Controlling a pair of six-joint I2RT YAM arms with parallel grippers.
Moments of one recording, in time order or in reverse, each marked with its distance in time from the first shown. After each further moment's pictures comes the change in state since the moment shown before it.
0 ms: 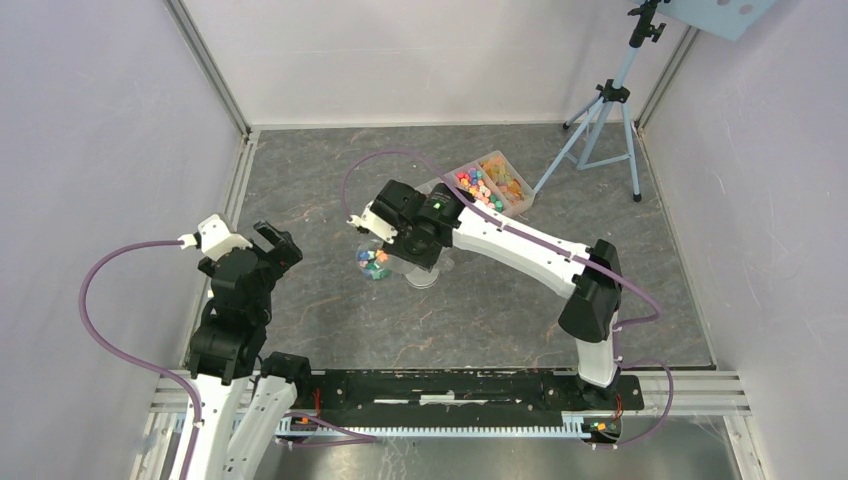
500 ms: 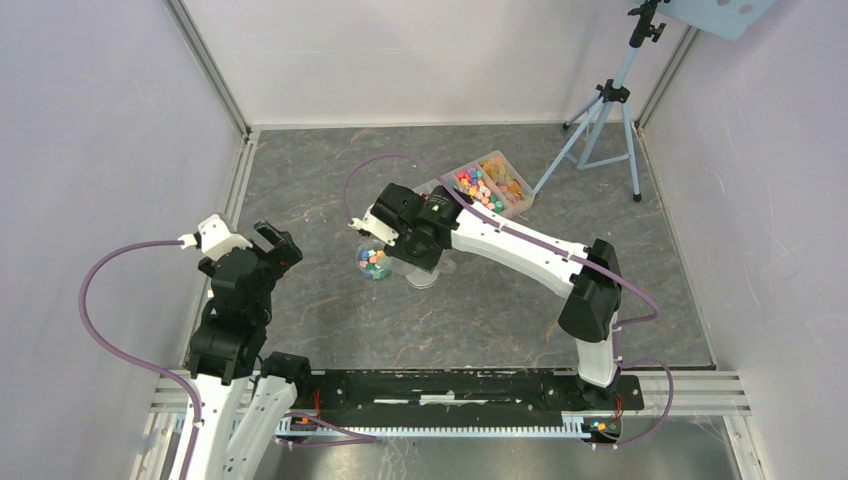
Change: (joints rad) left arm -0.002 0.000 0.000 0.000 -0.003 0.000; right arm 0.000 0.001 -0.028 0.008 0.011 0.000
